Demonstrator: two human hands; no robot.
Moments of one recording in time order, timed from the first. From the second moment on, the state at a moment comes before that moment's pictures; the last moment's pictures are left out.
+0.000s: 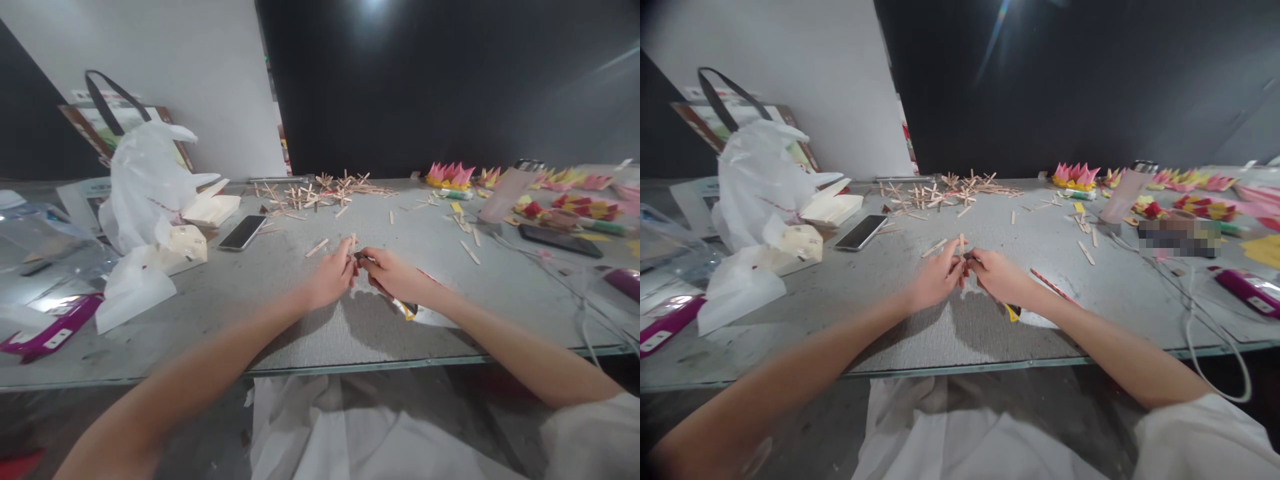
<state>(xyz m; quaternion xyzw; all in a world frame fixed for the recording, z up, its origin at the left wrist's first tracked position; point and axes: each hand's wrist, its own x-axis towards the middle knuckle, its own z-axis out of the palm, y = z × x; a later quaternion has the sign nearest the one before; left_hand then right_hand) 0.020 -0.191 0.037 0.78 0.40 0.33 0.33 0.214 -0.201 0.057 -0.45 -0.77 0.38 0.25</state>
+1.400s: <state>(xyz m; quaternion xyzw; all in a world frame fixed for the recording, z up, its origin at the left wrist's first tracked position) 0.033 -0.187 0.024 0.67 0.33 0.45 0.49 0.222 -0.202 0.058 -0.42 -0.77 0.22 0.42</state>
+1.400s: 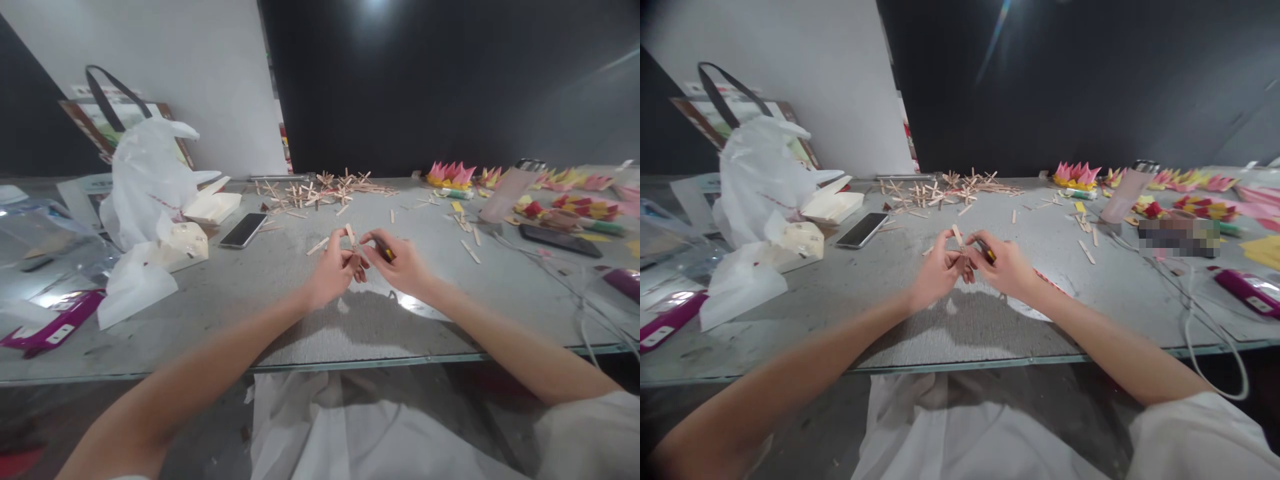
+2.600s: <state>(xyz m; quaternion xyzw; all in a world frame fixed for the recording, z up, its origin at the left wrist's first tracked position) 0.034 -0.178 0.014 0.60 0.37 0.42 0.56 0.219 -0.175 0.036 -0.45 -0.87 0.08 0.18</state>
